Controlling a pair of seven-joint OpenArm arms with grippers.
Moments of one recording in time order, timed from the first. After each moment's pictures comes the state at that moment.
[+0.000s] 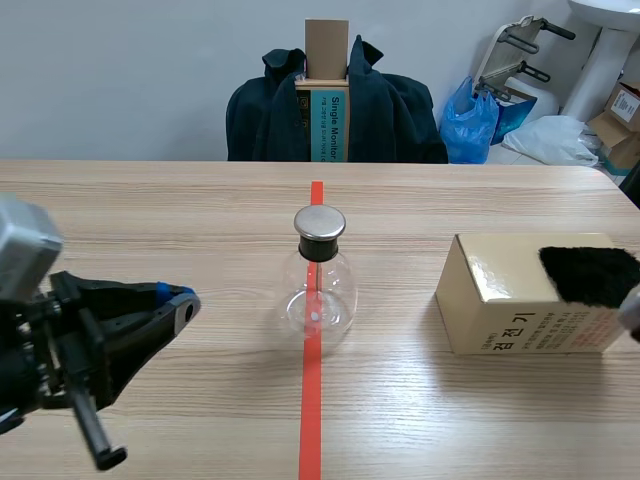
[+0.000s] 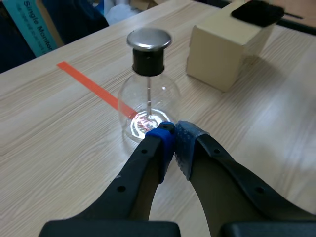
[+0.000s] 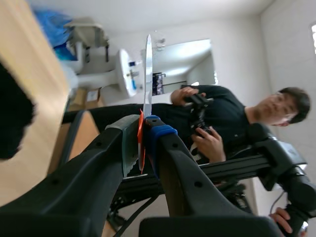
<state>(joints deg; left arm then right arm) 33.0 -33.9 3.4 106.3 -12.5 -33.0 -14.5 -38.3 9.9 19.4 99.4 -60.1 -30.3 18.4</state>
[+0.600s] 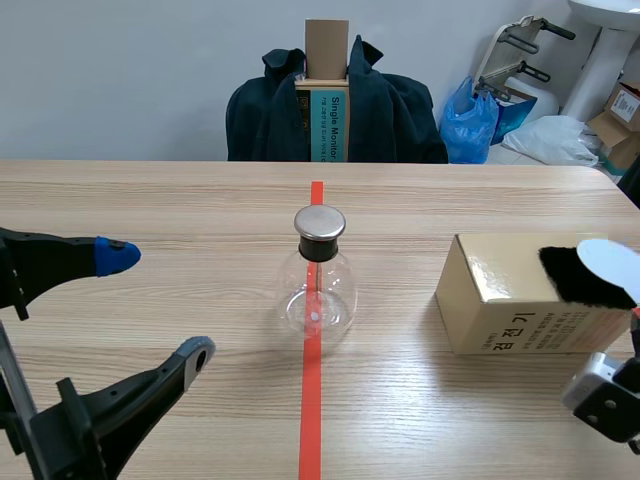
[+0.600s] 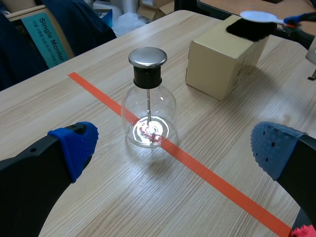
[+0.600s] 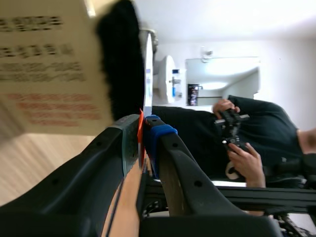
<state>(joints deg) 39.7 -32.6 -1.9 112.4 -12.2 -33.0 -14.6 -27.9 10.0 19.5 76.3 -66.8 -30.2 26.1</state>
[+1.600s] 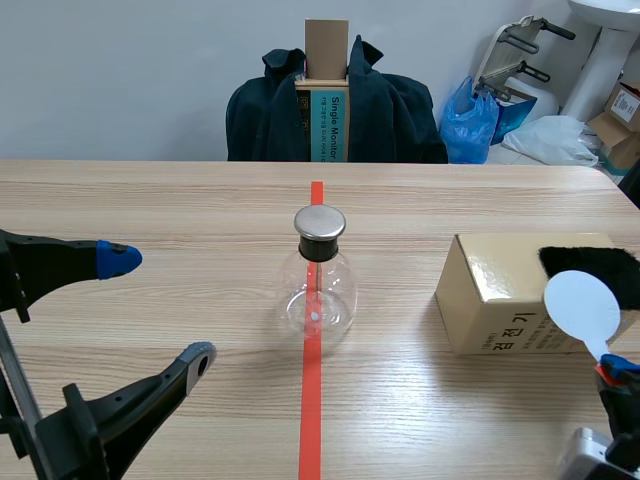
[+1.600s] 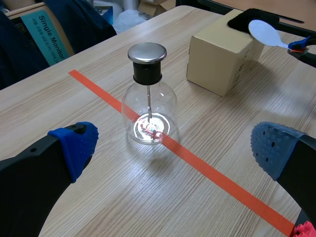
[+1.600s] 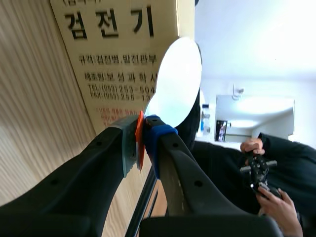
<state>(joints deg) 39.7 -32.3 -1.9 112.3 -10.7 -32.9 -14.5 -32.1 10.9 19.5 74.4 -67.7 -26.9 36.2</state>
